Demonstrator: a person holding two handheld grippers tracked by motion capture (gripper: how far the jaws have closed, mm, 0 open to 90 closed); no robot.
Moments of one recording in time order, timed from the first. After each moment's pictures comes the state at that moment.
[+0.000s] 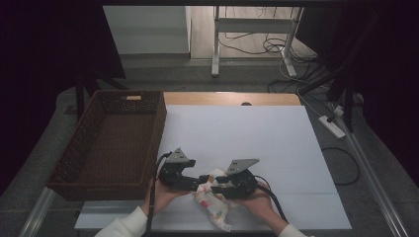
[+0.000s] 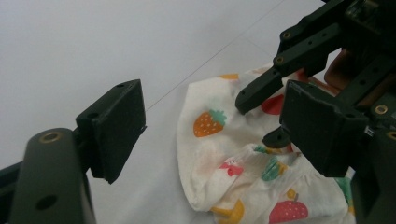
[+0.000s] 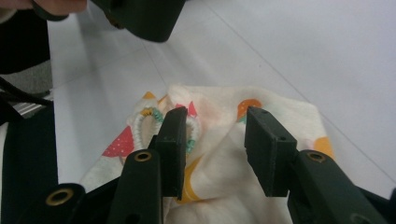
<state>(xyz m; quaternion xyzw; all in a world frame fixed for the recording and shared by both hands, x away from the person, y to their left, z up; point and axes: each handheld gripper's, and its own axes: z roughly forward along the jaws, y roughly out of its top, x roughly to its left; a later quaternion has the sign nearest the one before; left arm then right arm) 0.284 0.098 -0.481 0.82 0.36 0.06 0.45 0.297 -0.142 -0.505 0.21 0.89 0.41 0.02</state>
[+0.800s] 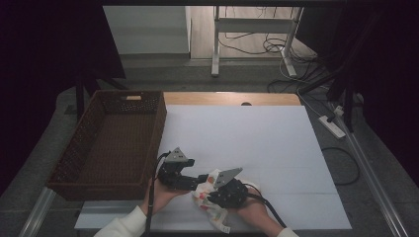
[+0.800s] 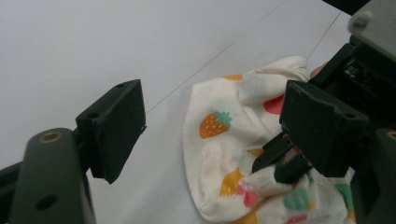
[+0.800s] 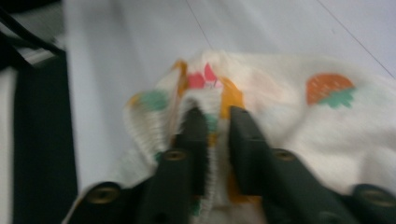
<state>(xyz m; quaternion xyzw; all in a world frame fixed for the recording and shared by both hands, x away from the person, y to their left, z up) 0.285 0.100 -0.480 0.82 0.36 0.06 0.45 0.279 -0.120 -0.520 0.16 0.93 0.34 0.01</state>
